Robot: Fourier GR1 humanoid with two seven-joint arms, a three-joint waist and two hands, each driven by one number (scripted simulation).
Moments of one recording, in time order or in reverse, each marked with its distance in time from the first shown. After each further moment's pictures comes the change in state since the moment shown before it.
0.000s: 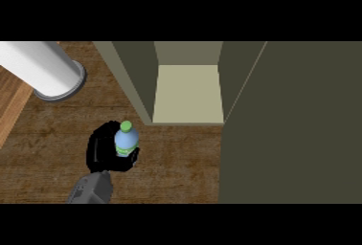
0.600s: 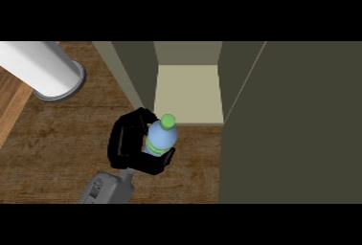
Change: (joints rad) left arm 0.037 -0.003 -0.396 -0.482 0.098 0.336 0.276; right arm -0.020 0.004 0.020 0.004 -0.002 -0.008 0.005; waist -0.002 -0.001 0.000
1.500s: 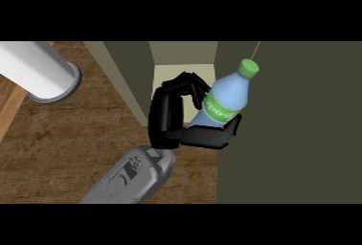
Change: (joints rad) left arm -0.392 0.000 -0.262 -0.076 -0.019 0.635 0.265; right arm -0.088 -0.017 -0.040 0.006 -0.018 -0.009 0.062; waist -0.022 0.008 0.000
